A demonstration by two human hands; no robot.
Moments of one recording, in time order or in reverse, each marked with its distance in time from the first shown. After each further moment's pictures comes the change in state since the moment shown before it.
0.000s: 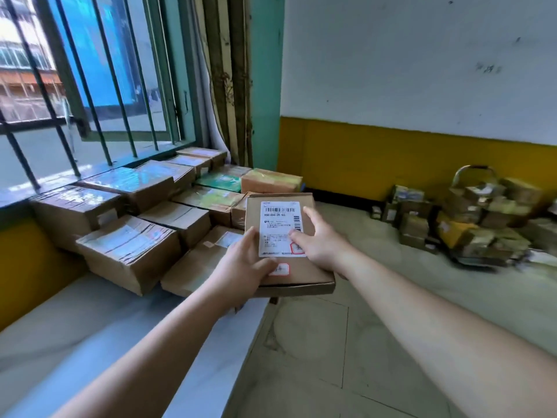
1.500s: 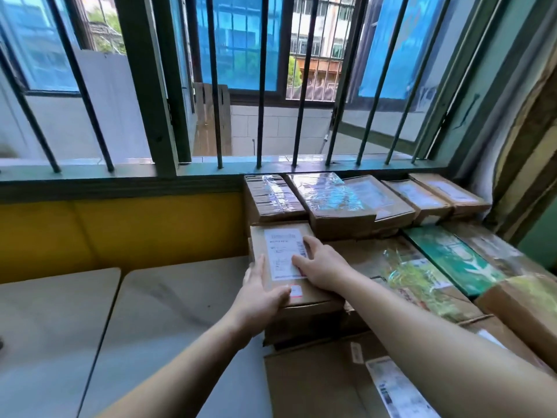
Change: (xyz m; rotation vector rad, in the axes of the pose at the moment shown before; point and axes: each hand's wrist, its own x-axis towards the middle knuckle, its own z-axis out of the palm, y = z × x) left_hand 0.163 -0.185 -0.124 -0.297 0.797 -0.558; right_hand 0.311 -0.142 0.302 -0.385 -0.778 -0.572
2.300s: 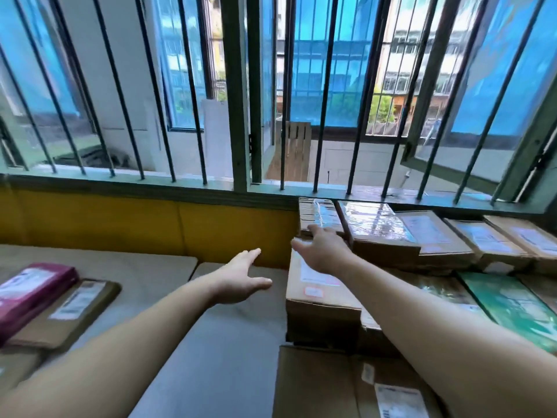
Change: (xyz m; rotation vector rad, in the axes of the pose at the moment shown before) left_hand -0.059 0.044 -0.059 0.600 0.133 -0.151; right_hand -0.037 -0.061 -0.032 -0.075 0.008 -0.355
